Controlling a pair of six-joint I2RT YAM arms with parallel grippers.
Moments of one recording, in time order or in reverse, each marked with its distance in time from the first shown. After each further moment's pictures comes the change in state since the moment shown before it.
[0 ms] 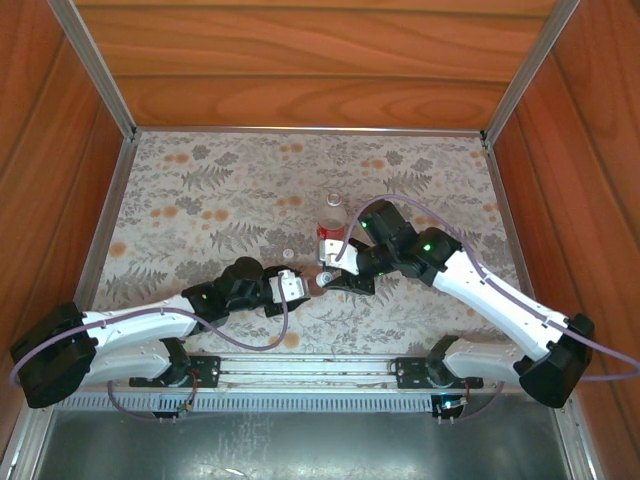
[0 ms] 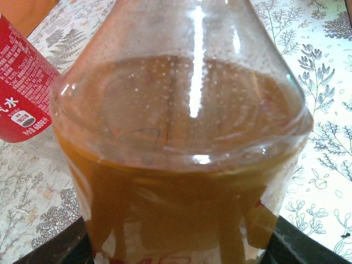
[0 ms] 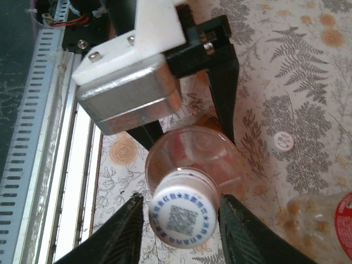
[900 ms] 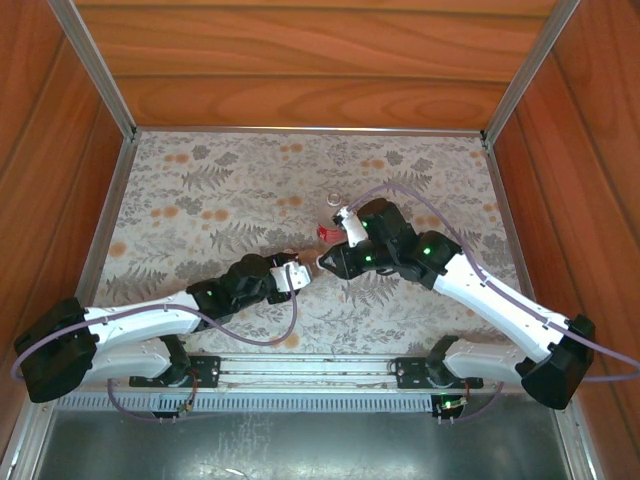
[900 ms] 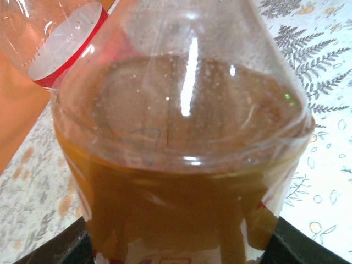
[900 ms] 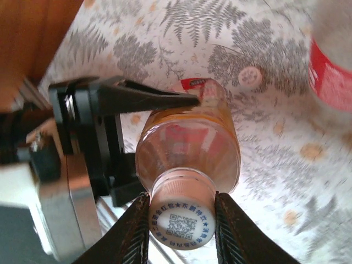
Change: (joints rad) left arm -0.038 0.034 0.070 -0.020 -0.344 0.072; right arm 0.011 -0.025 -0.037 0.147 0.207 1.173
